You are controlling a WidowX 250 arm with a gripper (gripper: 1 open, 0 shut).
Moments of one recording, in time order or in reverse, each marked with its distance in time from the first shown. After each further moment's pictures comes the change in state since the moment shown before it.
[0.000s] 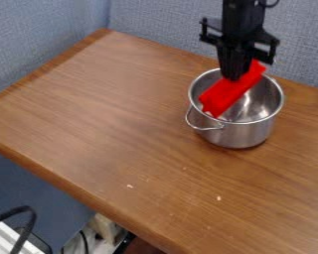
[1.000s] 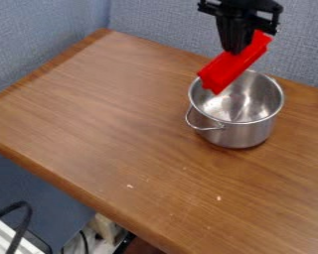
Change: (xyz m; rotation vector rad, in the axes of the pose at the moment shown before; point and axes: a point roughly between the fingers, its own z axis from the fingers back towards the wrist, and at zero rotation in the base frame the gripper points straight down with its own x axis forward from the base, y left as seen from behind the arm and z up) arm -0.004 -0.003 0.034 0.003 -0.069 -0.036
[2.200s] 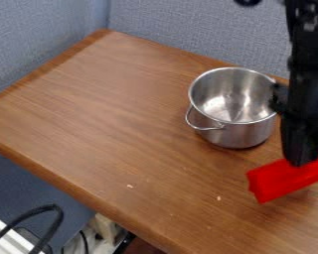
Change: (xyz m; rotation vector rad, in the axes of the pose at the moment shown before) arm -0.062 -0.115 -0.072 -0.183 0.156 -0.433
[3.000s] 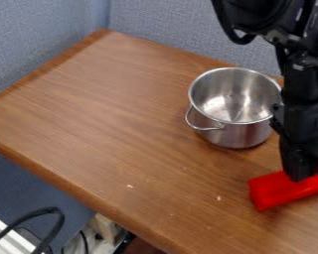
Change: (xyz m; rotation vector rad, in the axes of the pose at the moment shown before) arm 0.008 0.007 -0.028 0.022 -0.075 -0.046
